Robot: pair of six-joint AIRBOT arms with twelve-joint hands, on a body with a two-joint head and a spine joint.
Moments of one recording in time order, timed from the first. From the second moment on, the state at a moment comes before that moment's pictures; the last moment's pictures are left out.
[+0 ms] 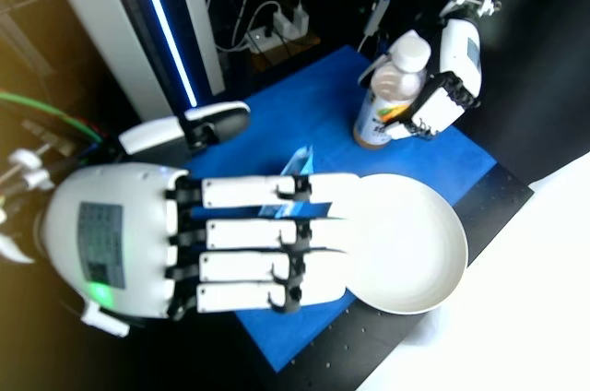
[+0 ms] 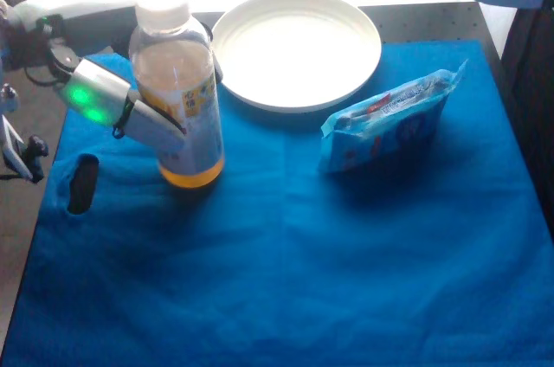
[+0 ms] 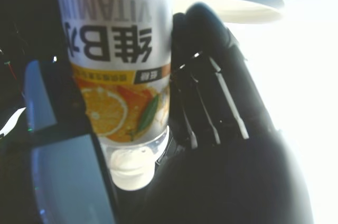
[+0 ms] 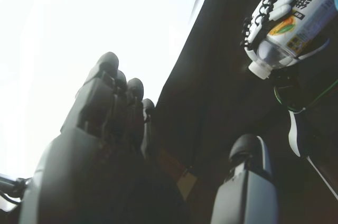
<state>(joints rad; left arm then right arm) 0.62 -1.11 1.56 0.84 -0.68 -0.29 -0.69 -1.09 1.55 -0.21 1.00 0.07</state>
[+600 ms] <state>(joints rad) 0.67 -1.03 1.50 0.79 -0.68 -0.23 -0.69 -1.09 1.55 -0.32 1.00 0.10</state>
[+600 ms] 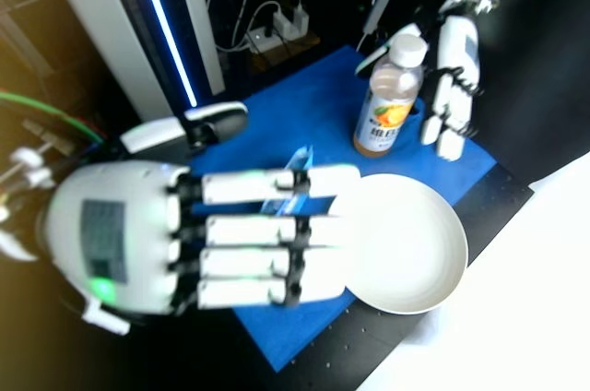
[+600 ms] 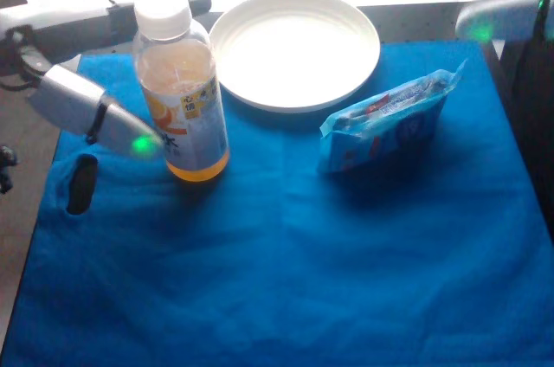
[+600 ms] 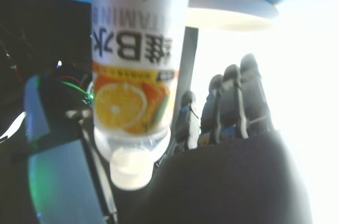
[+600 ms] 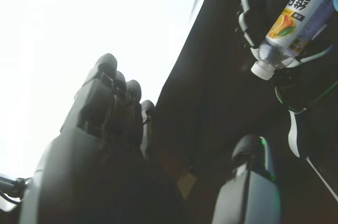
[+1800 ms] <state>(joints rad) 0.73 -0.95 1.47 0.48 -0.75 -0.07 -0.45 -1.24 1.63 -1.40 0.65 0.59</state>
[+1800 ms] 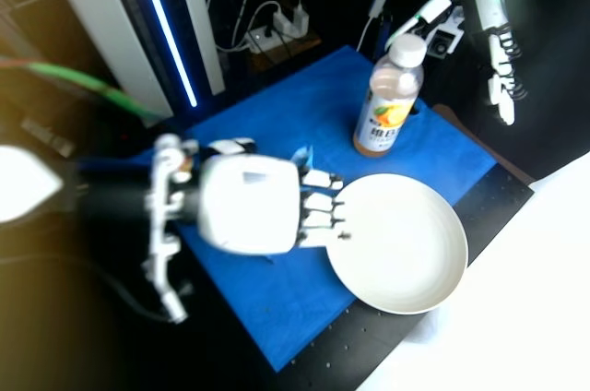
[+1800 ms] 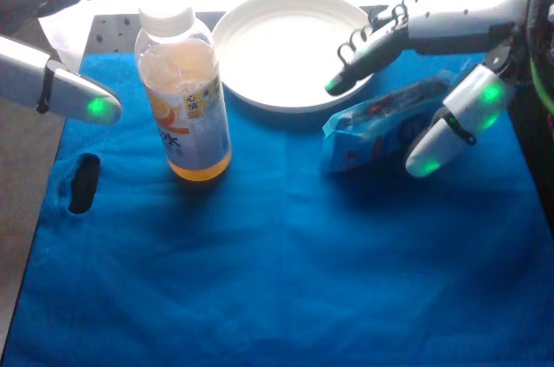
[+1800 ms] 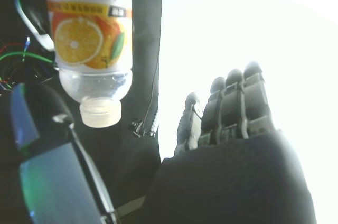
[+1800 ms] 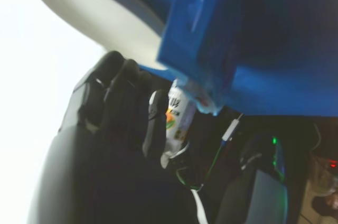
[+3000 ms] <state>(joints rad) 0.75 -0.95 1.45 0.48 -0.77 -0.06 -0.49 -1.27 1.63 -1.43 0.61 0.61</state>
